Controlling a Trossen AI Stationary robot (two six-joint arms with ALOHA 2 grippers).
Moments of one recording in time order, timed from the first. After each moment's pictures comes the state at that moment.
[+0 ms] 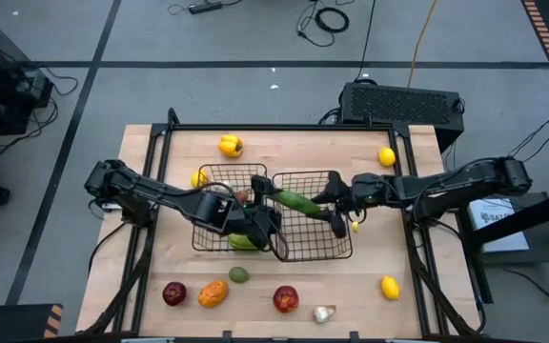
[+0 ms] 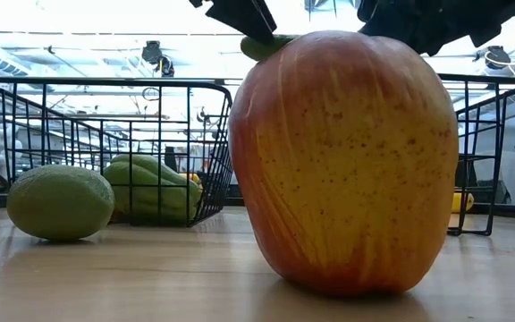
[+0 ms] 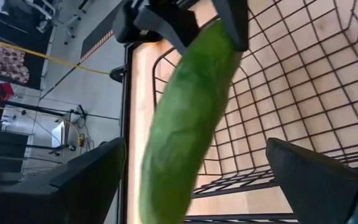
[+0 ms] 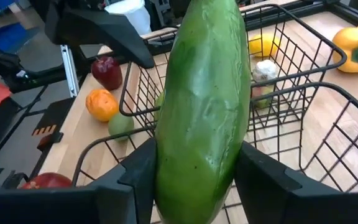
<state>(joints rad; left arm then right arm) -0.27 1.68 1.48 -0.58 -0.64 0.35 0.05 1.13 0.63 0.14 -0.03 0.30</state>
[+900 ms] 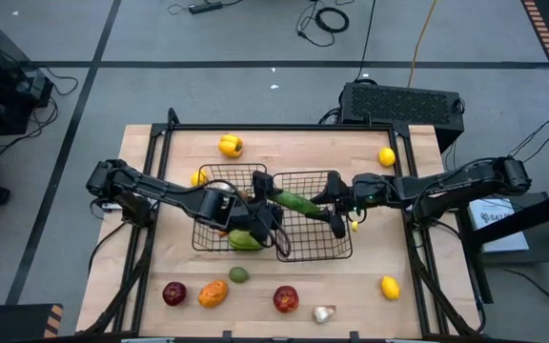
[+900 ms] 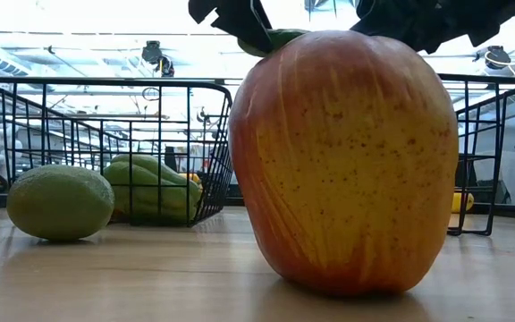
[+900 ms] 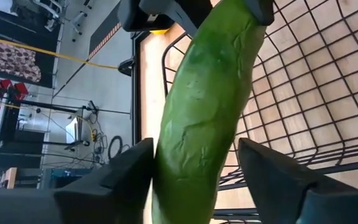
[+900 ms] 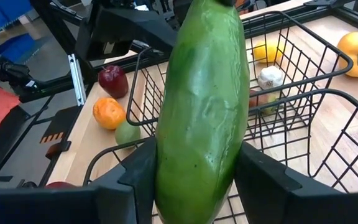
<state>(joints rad) -0.25 1.69 1.48 -0.59 -0.67 0.41 0.05 1.14 0.63 0.17 -0.03 0.33</state>
